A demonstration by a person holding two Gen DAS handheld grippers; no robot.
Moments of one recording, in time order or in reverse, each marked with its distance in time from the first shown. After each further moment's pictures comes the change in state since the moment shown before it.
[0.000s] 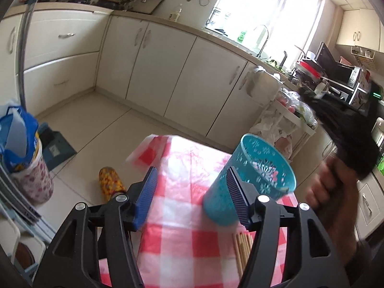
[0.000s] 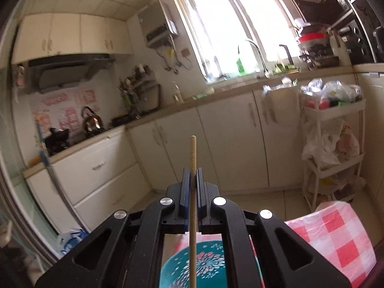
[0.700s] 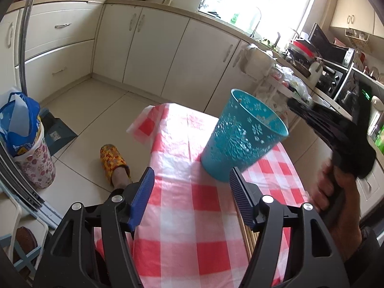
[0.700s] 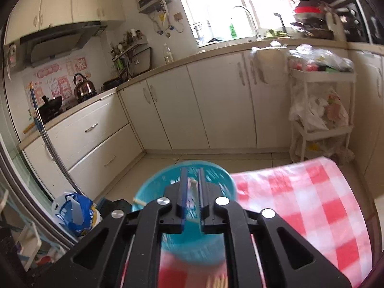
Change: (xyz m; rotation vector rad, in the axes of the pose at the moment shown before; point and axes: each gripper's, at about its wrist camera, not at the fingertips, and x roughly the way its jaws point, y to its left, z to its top) left arm -0.026 -0.007 -0.057 0.048 0.101 -0.014; right arm -0.069 -0.034 -0.069 -0.010 0.195 -0.027
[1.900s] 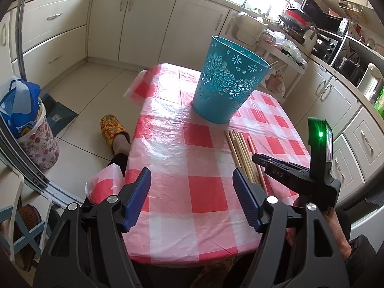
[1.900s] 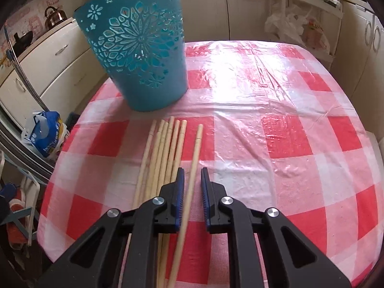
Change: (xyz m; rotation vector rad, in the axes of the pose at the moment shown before) left arm -0.018 -0.022 -0.073 0.073 0.150 0.014; right arm 0.011 -0.030 -0.156 -0.062 0.461 -0.170
